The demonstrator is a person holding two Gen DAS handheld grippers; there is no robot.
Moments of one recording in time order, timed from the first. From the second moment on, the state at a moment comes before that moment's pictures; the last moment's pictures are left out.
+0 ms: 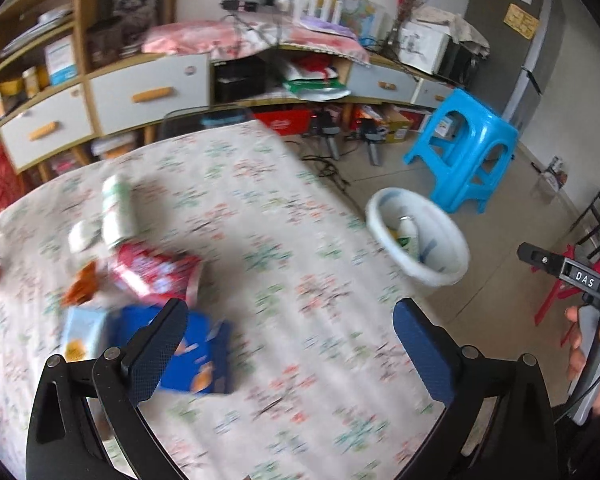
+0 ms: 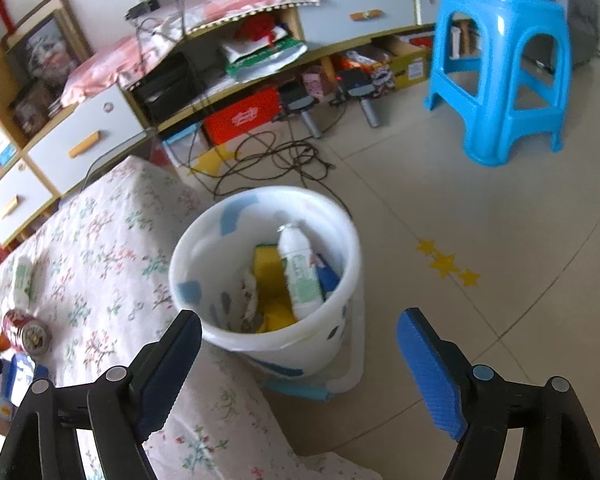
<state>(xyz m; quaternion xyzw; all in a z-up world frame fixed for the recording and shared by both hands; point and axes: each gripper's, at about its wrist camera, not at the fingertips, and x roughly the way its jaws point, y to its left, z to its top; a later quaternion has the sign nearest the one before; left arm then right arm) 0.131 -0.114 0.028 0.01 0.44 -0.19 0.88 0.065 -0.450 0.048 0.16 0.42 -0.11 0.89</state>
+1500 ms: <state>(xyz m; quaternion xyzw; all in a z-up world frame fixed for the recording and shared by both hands) 0.122 0.065 -0.022 -0.06 0.49 -0.10 0.86 0.147 -0.170 -0.022 -0.03 0.51 0.11 0.85</state>
